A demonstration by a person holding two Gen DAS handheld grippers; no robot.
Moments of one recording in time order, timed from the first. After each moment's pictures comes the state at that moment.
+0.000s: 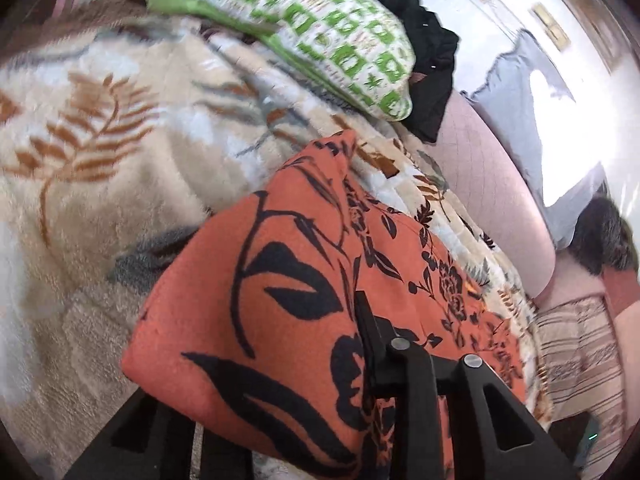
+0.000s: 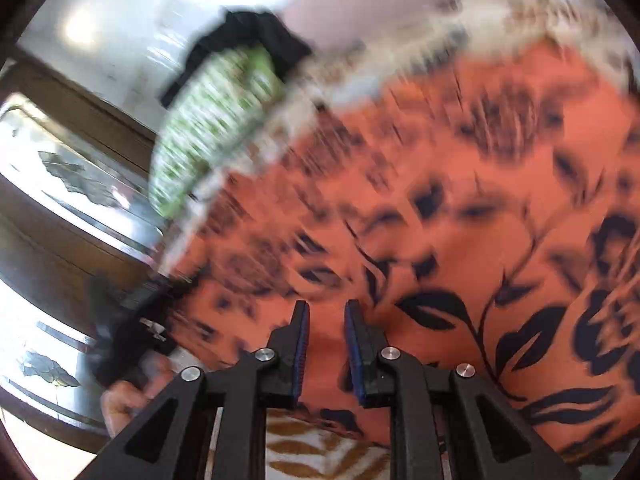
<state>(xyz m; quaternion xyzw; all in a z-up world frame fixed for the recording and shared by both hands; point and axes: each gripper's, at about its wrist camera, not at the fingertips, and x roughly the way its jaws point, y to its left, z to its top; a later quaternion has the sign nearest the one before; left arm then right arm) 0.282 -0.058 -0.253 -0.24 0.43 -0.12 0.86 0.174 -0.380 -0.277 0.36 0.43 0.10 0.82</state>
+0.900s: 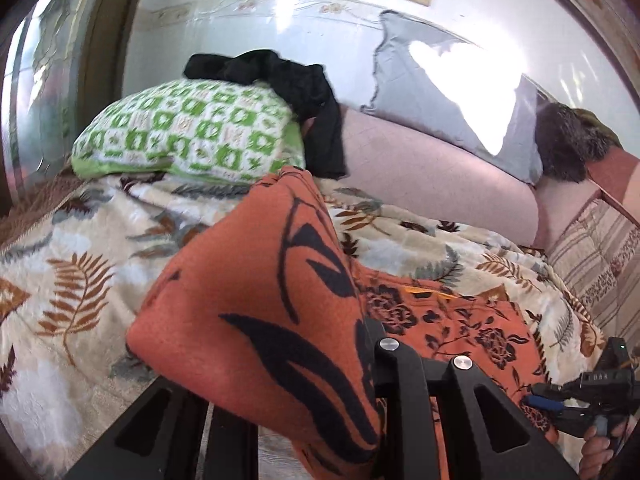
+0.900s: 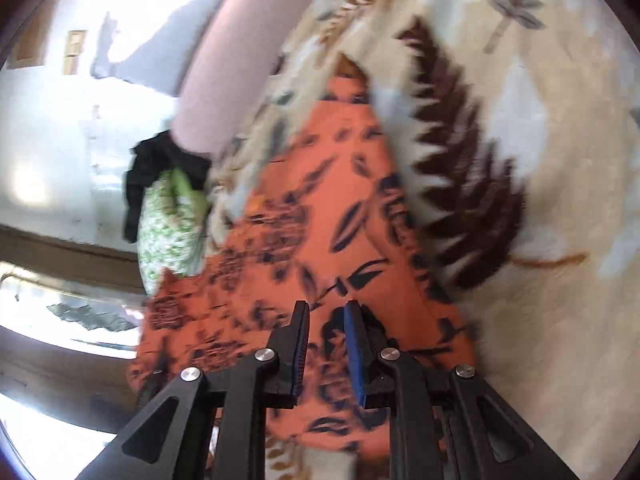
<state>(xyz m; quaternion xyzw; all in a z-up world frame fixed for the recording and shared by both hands) 0.241 -0.144 -0.173 -0.05 0.31 -0.17 0.94 0.123 -0.552 -0.304 0.57 0.39 0.03 0.72</state>
